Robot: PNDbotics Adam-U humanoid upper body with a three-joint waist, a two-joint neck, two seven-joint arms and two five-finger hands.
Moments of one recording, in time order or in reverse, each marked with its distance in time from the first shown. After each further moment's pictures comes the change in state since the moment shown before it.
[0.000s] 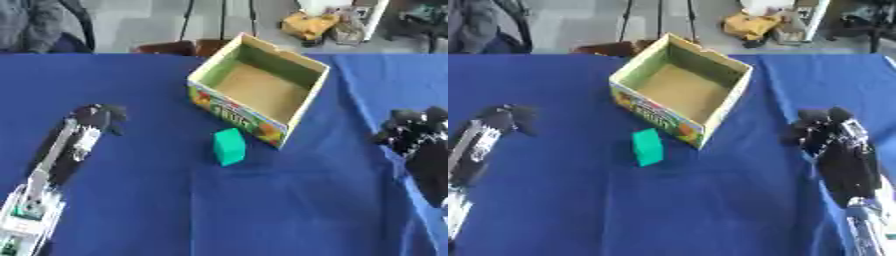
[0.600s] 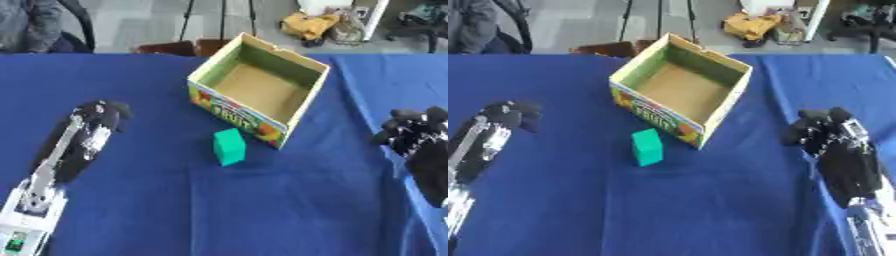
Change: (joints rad) left arm -0.019 0.000 -0.012 -0.001 -0.090 0.001 0.016; right arm 0.000 0.000 0.000 0.000 0.000 0.000 0.000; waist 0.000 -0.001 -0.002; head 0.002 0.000
